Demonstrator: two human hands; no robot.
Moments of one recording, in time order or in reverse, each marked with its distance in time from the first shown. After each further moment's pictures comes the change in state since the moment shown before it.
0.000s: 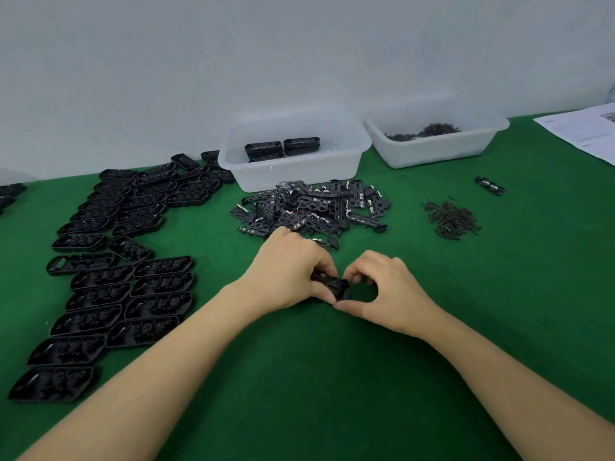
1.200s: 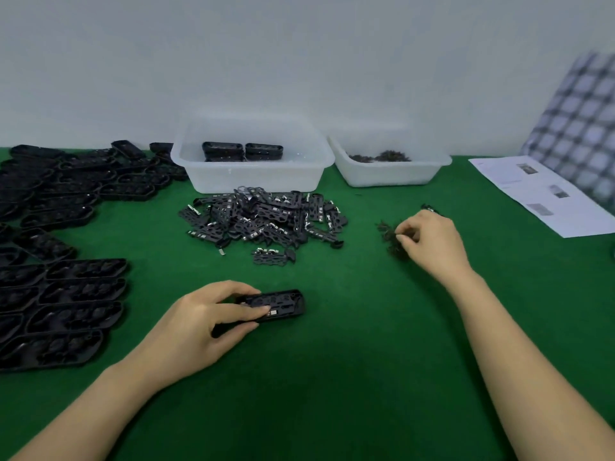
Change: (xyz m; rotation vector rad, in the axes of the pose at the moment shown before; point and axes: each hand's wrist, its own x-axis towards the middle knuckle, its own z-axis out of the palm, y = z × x) left_hand -0.067 -0.031 0.053 -0.406 0.298 0.067; right_hand 0.024 0.091 -0.096 -0.429 0.282 0.368
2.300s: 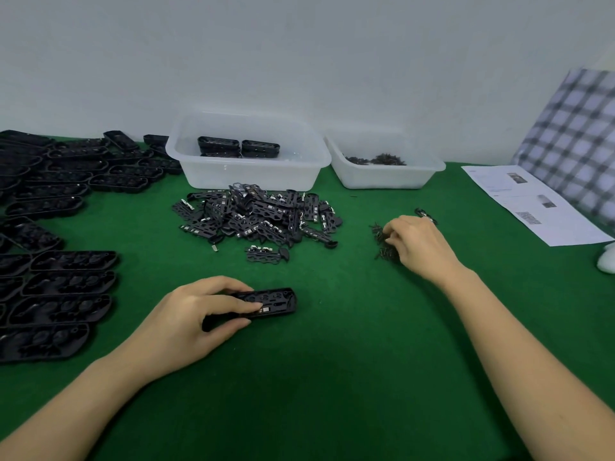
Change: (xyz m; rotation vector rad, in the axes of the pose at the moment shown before) left_hand 0.000 -0.002 0.002 -0.060 0.028 -0.021; right_hand 0.009 0.008 0.002 -0.185 -0.051 -0.343
